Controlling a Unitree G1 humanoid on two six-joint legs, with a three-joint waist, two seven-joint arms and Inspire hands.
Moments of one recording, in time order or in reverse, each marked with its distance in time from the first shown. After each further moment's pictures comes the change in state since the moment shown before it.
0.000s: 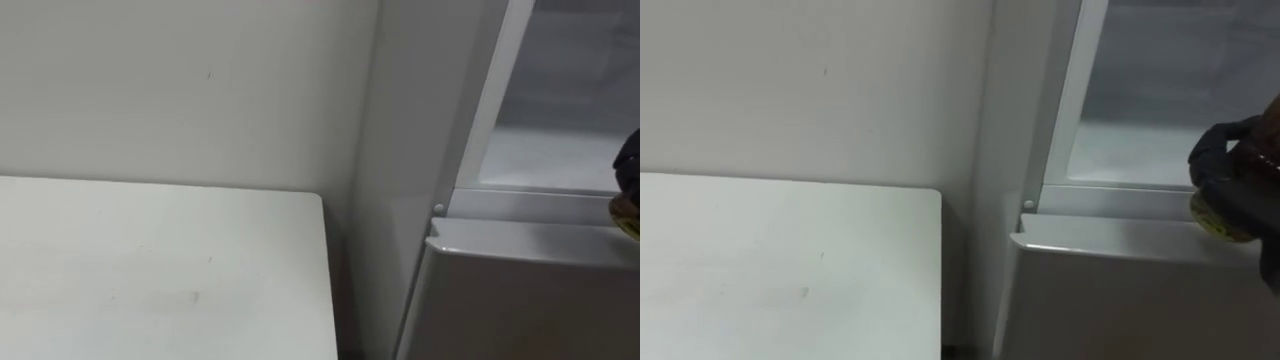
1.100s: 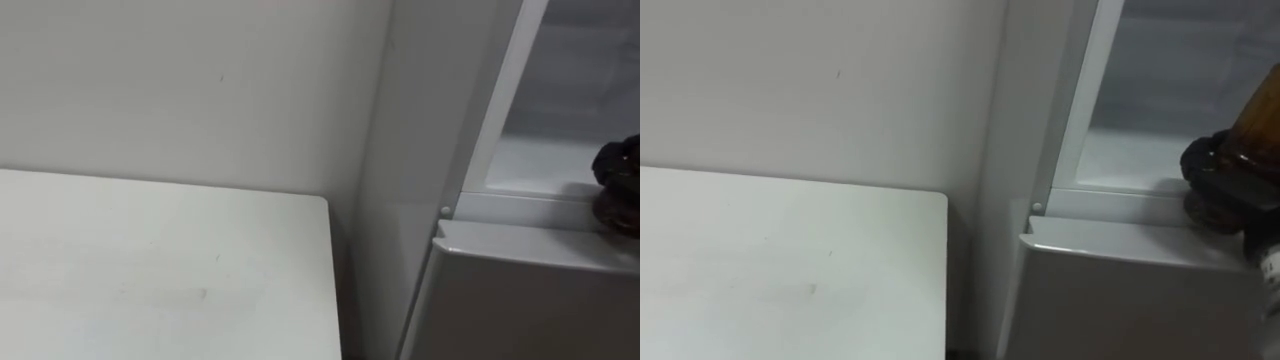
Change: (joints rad) left arm 0.006 0.017 0.001 -0.053 0.003 0.047 -0.020; right arm -0.236 -0.146 0.118 0.392 0.054 0.049 0.031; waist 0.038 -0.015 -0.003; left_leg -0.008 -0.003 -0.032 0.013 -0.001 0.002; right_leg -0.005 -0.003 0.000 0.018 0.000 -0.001
